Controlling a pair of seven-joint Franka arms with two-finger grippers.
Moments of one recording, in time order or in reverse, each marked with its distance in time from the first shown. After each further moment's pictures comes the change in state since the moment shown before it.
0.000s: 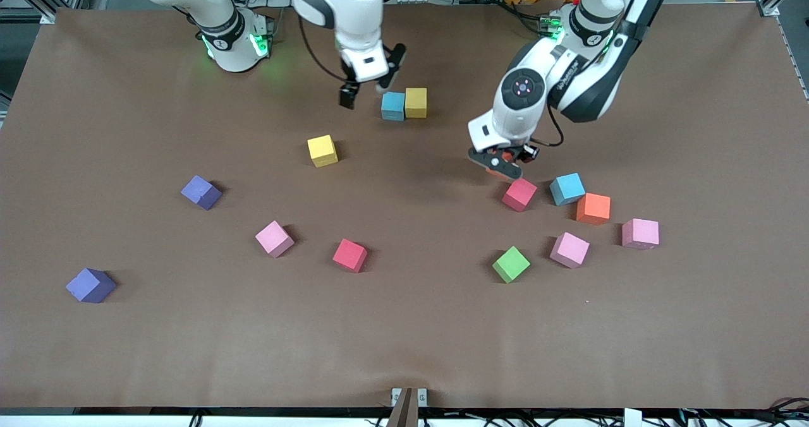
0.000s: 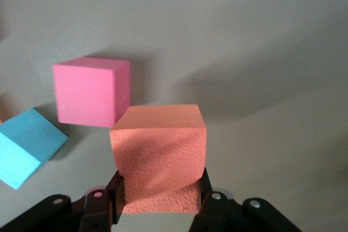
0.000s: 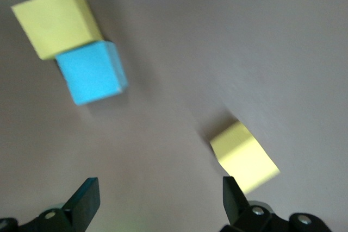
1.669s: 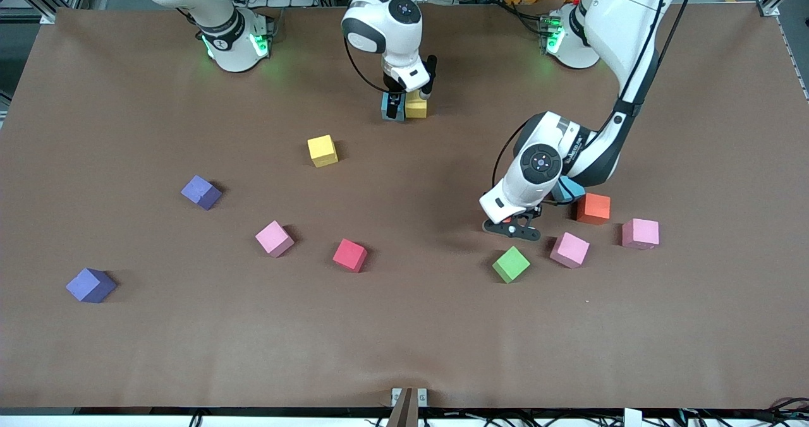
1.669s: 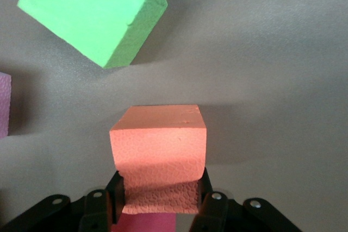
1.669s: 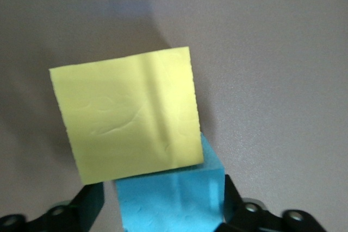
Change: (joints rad) left arm 0.007 0.355 0.158 0.303 0.000 0.192 -0.146; right arm 0.222 0.429 0.015 0.082 0.000 0.406 0.003
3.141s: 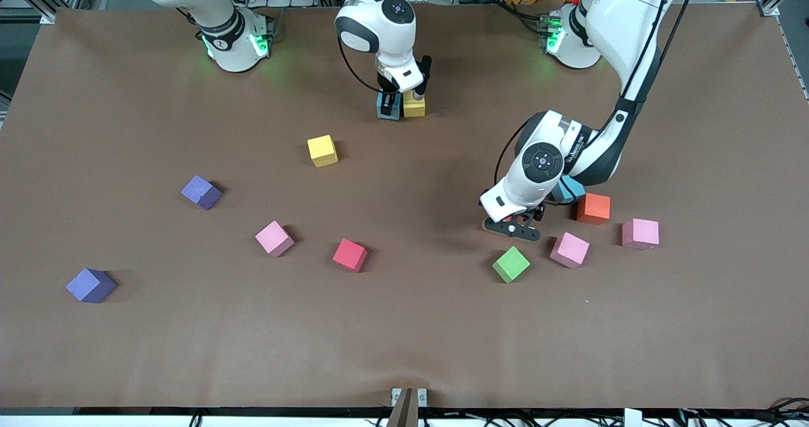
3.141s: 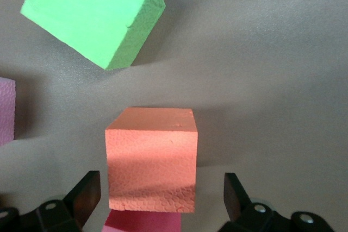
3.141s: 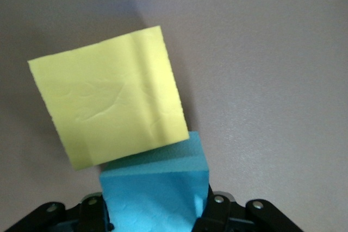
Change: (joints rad) left arm 0.003 -0.005 0.004 -0.008 0.000 0.004 0.040; right arm -0.008 -0.033 -0.006 -0.042 0.000 -0.002 -0.001
